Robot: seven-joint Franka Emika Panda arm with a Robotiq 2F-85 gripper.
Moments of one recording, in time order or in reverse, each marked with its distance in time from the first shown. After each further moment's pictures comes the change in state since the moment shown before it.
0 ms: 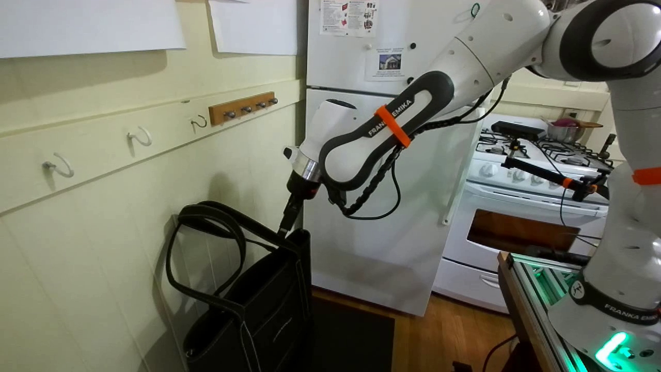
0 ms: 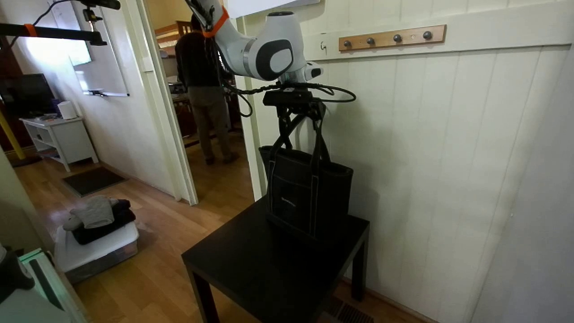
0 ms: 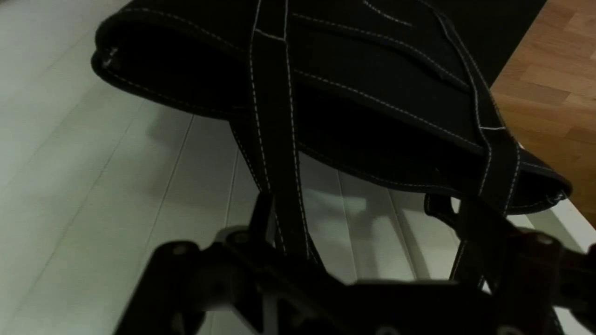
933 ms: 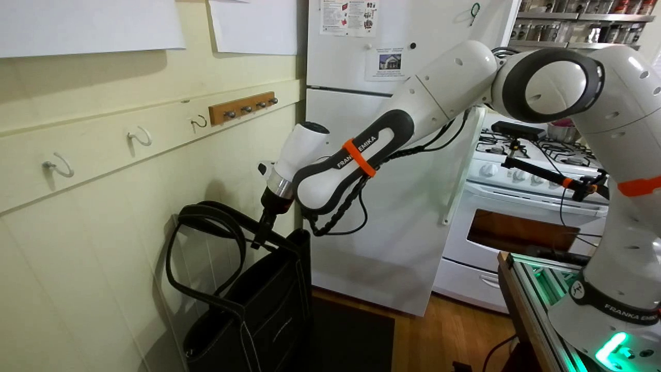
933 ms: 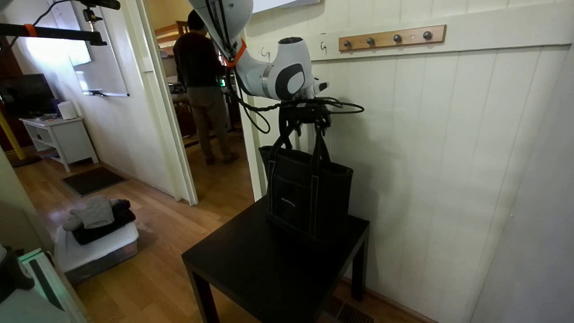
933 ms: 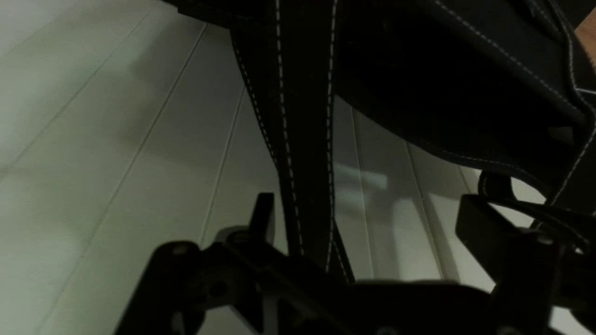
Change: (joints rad) arm -0.004 0.265 0.025 0.294 -0.109 0.041 0.004
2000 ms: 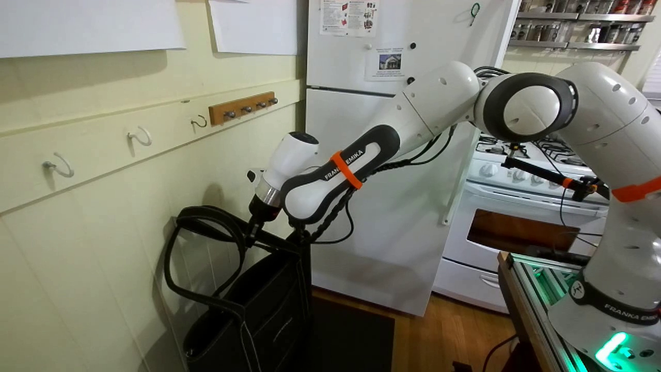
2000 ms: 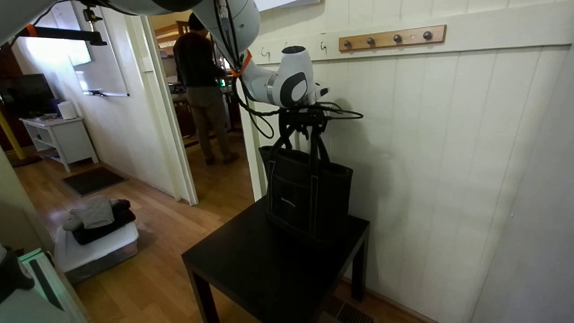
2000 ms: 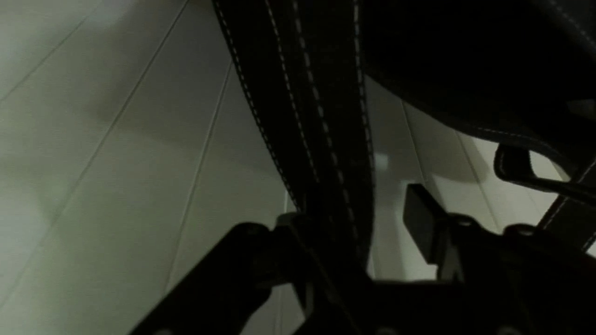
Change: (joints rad) arm -0.008 0.119 0.036 0.148 -0.023 0.000 0.010
